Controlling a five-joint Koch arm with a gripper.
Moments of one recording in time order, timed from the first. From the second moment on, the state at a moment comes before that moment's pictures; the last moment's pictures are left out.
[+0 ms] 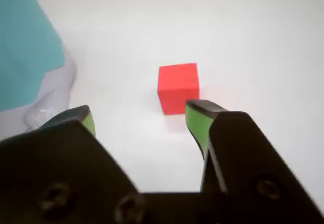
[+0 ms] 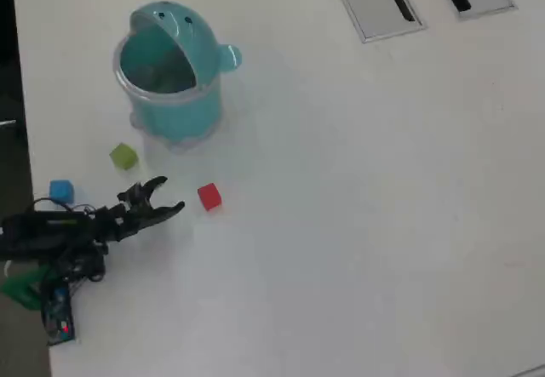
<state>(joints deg) -16.3 120.2 168.7 -26.1 -81.9</state>
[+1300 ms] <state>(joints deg) -9.3 88.7 148.6 -27.4 -85.7</state>
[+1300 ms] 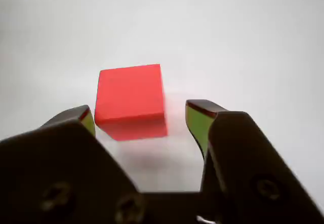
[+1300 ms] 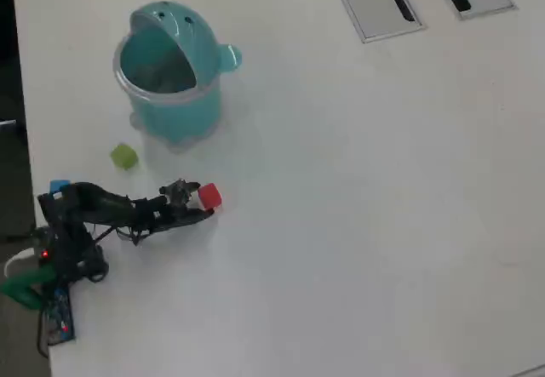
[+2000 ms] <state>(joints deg) -9.6 77.7 143.3 -33.4 -84.9</state>
